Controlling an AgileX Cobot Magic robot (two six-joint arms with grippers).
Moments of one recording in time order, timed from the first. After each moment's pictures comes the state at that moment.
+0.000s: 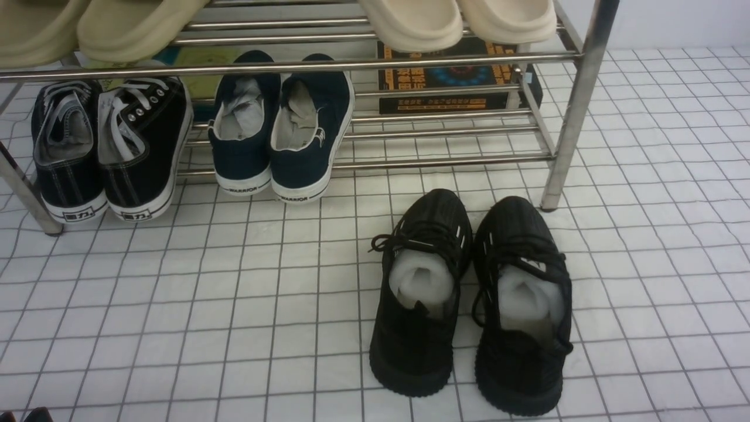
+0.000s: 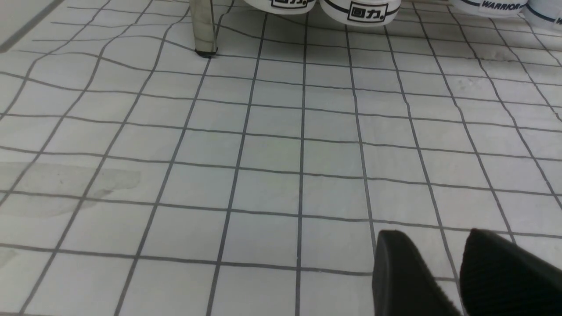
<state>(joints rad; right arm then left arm) 0.00 0.01 -0.01 0.01 0.28 0.03 -0.03 -0.02 0.02 0.15 0.38 -0.22</state>
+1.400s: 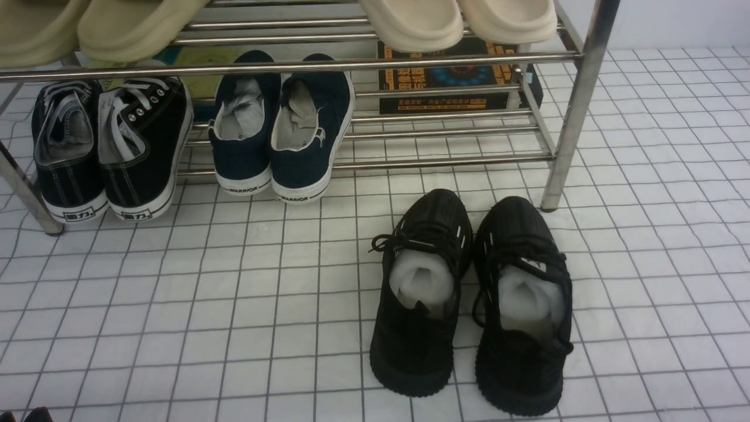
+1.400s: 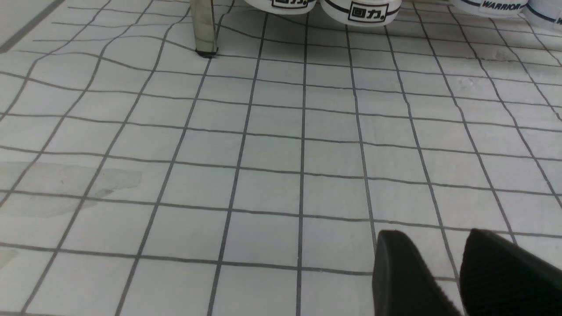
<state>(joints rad) 0.01 -0.01 0.02 0.03 0.39 0.03 -0.03 -0.02 0.02 0.15 0.38 -0.22</state>
